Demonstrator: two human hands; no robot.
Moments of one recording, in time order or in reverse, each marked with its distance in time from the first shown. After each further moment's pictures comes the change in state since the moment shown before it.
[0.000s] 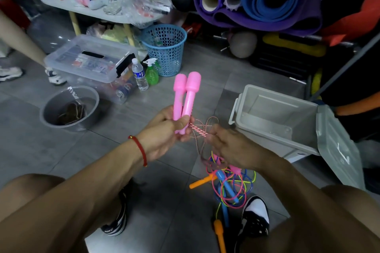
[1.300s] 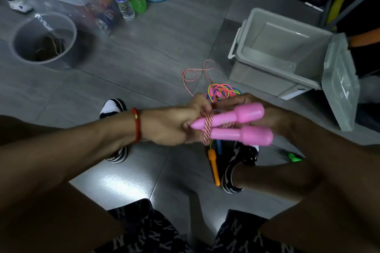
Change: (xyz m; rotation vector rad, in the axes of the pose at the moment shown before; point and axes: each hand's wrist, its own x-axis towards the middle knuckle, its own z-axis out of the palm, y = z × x) left_hand -0.070 -0.062 0.018 0.828 -0.673 -0.122; right_hand -0.060 0.087 0.016 0.518 -0.353 0.052
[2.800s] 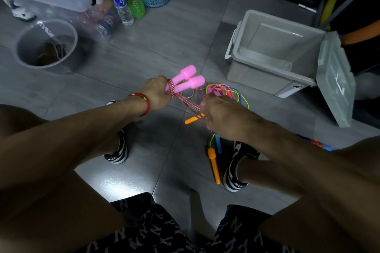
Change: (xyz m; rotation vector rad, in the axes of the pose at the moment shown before) left_hand 0.038 -0.063 -0.047 0.472 0.595 -0.542; right_hand 0.021 -0.036 0.077 -1.050 0.344 0.105
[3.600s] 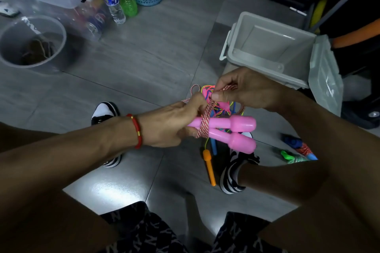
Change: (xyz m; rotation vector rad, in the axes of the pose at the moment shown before) left_hand -0.081 0.039 -0.020 -0.105 -0.310 0.742; right_hand 0.022 0.063 -0.054 0.632 -0.059 -0.056
